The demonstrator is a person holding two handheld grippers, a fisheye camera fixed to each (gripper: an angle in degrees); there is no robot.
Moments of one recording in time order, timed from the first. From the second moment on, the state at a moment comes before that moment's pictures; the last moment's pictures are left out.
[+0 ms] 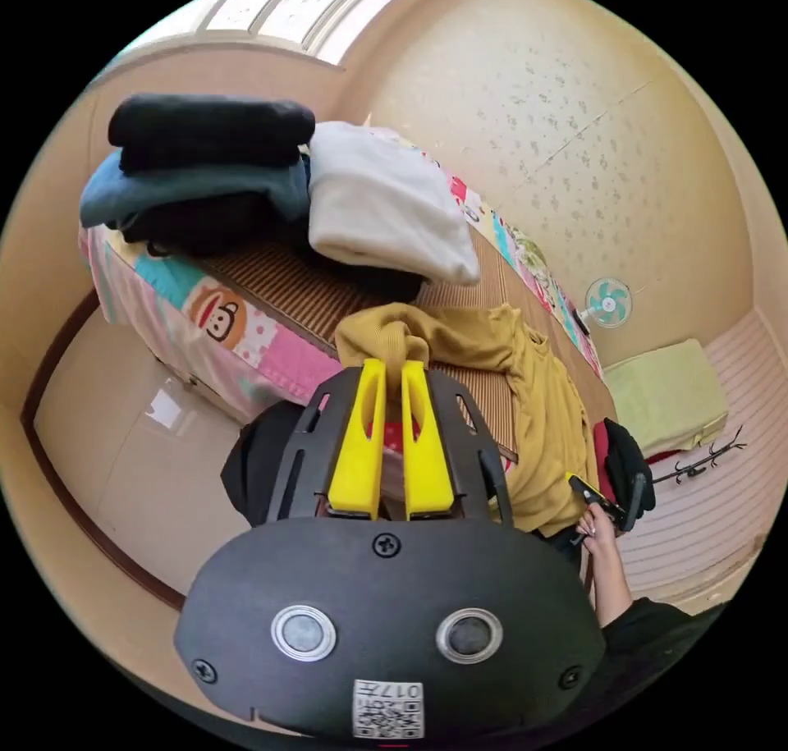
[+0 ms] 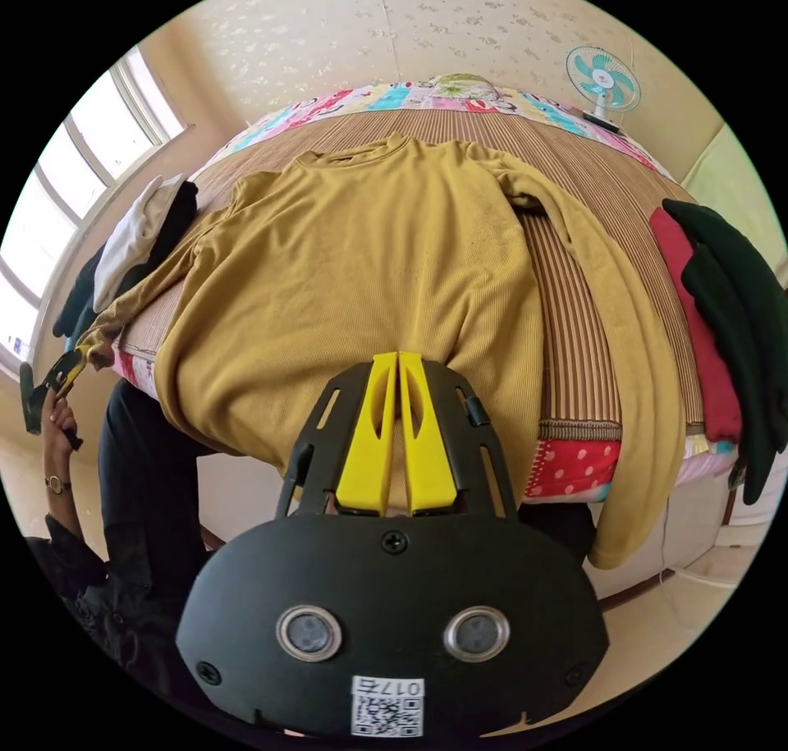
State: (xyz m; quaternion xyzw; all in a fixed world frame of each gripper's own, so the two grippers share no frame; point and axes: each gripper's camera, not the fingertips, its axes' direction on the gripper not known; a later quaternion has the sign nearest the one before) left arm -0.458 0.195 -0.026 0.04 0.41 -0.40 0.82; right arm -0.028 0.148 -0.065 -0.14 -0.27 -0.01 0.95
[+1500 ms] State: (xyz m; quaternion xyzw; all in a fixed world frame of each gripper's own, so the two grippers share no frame) left arm -0.122 -0.064 -0.241 0.25 0.71 -0.03 0.65; right arm 0.081 0.128 -0.127 -0.09 -0.39 0.06 0.92
